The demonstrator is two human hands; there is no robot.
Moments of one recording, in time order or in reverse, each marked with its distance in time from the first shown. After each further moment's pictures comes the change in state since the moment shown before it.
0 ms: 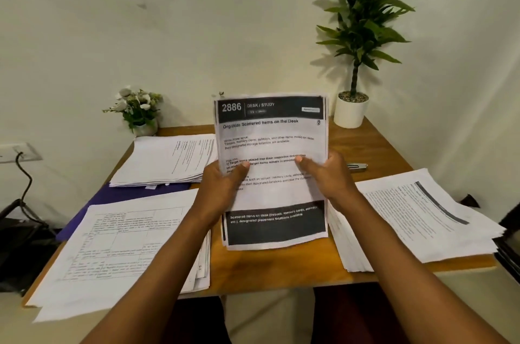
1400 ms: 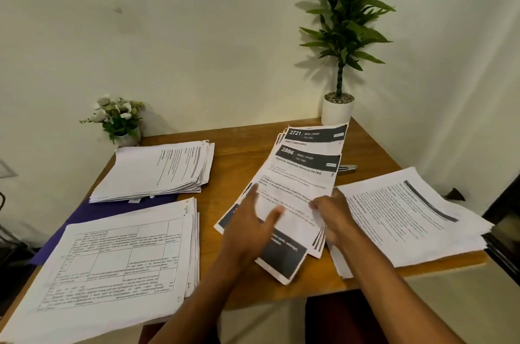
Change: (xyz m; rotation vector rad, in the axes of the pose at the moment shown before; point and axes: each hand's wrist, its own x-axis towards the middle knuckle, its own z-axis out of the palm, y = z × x) left_hand -0.022 -0.056 0.062 0.554 -0.127 -0.019; right_hand -0.020 0.048 -0.013 0.150 0.210 0.564
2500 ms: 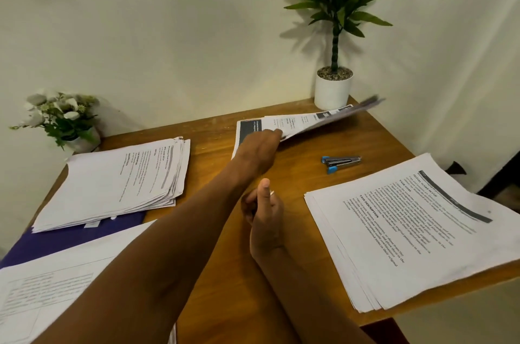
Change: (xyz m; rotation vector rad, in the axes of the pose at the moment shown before) left_hand 0.235 0.030 0.036 0.904 -0.075 0.491; right_hand 0.063 0.061 0.134 0.255 0.102 -0.419
